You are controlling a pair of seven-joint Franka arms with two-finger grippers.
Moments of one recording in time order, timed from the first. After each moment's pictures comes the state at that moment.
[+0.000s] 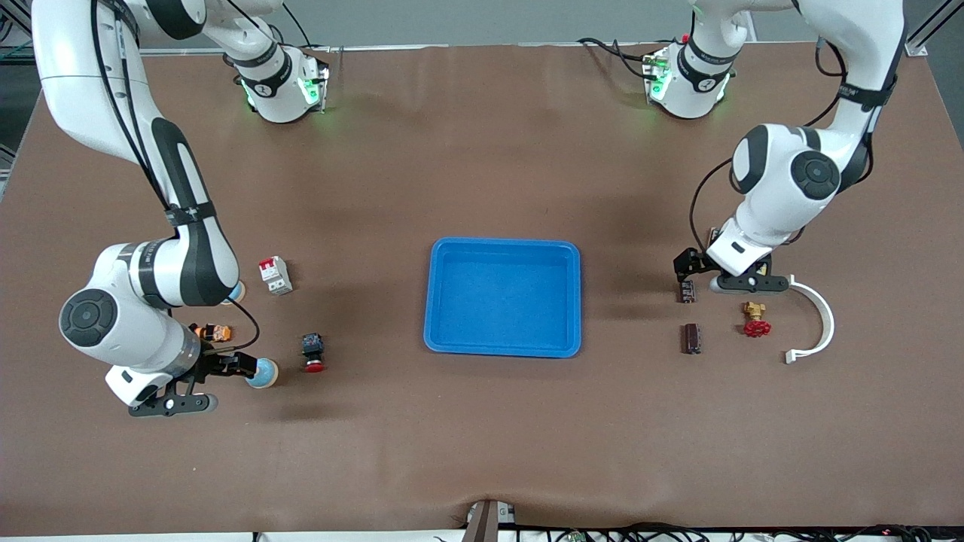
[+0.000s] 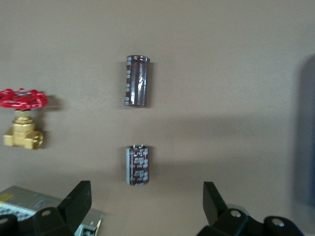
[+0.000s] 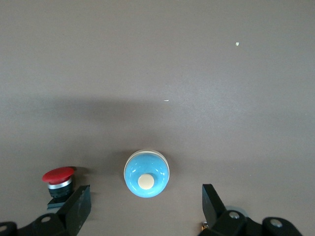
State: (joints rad) left arm -0.02 0.20 -0.14 -2.31 -0.06 2.62 -0.08; right arm 0.07 0.67 -0.01 -1.47 -0.01 2.22 -0.03
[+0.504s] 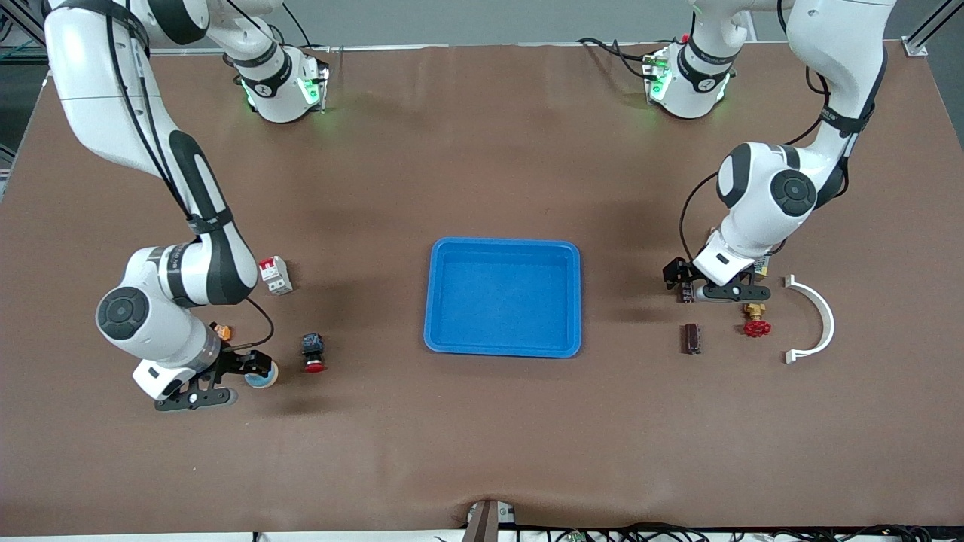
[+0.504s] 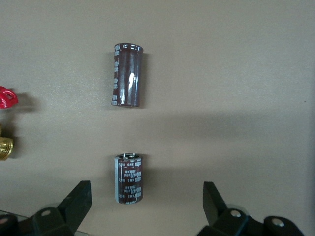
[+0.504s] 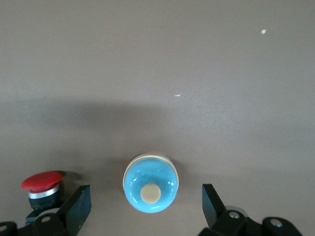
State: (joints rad) left arm -0.03 0.28 -0.14 -2.31 -0.06 2.70 -0.08; right arm 0.08 0.69 -0.01 -1.58 -0.01 2.37 -0.06
